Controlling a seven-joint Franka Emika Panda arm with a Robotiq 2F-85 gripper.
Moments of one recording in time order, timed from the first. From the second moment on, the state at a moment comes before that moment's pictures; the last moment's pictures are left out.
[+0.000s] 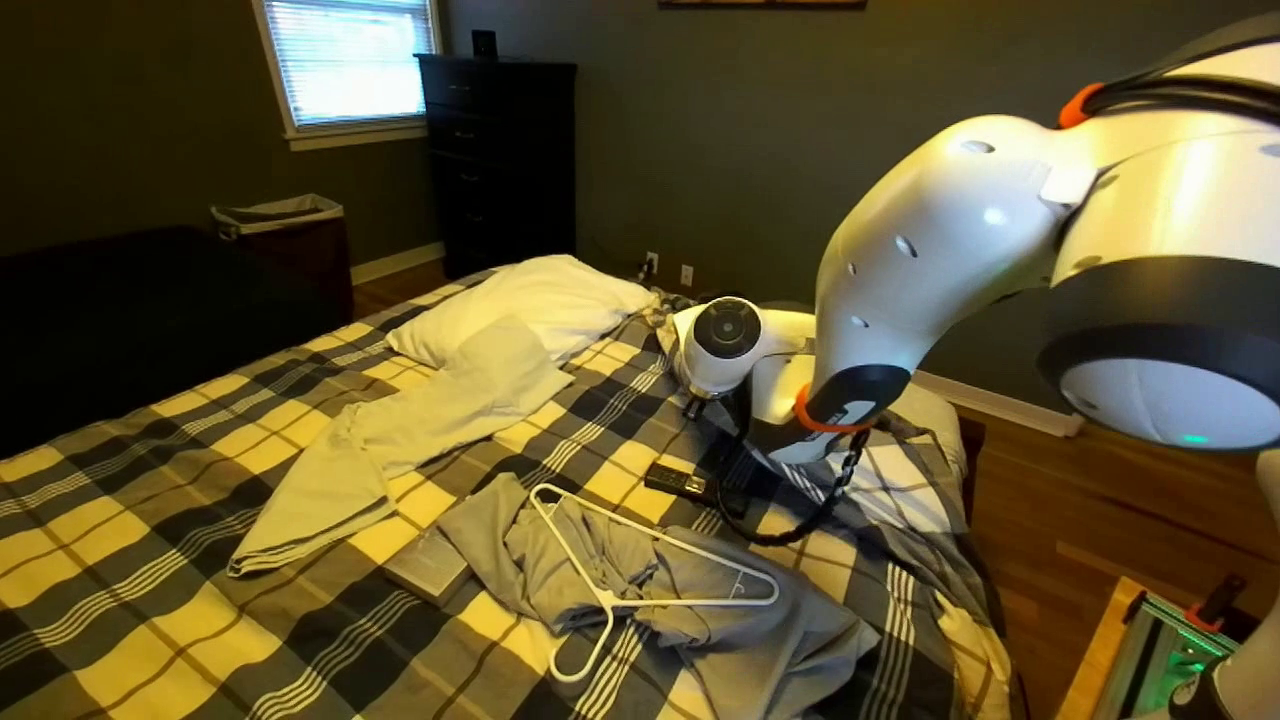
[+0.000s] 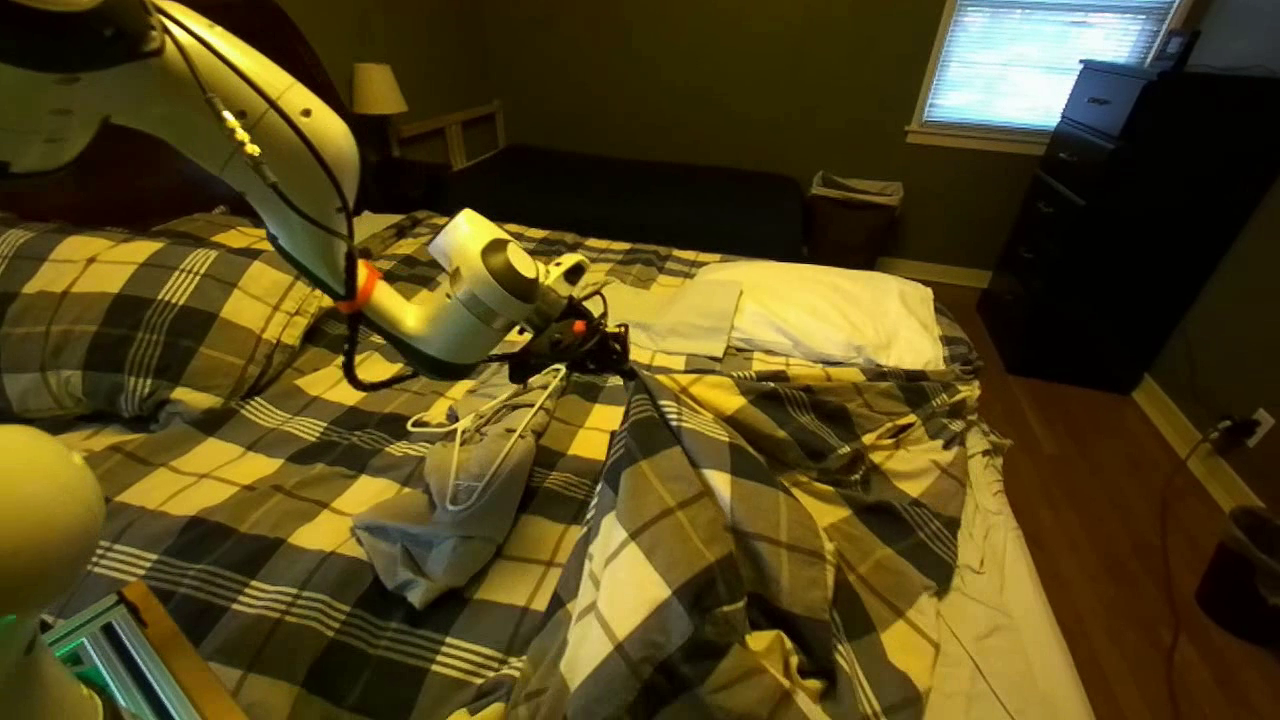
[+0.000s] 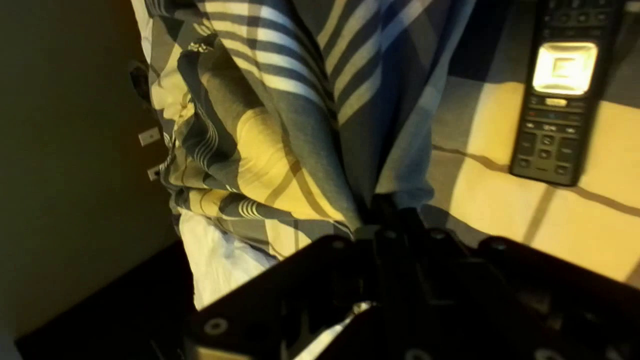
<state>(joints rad) 1.00 0.81 -0.96 -2.12 -0.49 3.05 0.39</state>
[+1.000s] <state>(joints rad) 1.68 1.06 -1.13 -2.21 -0.42 3.05 0.21</state>
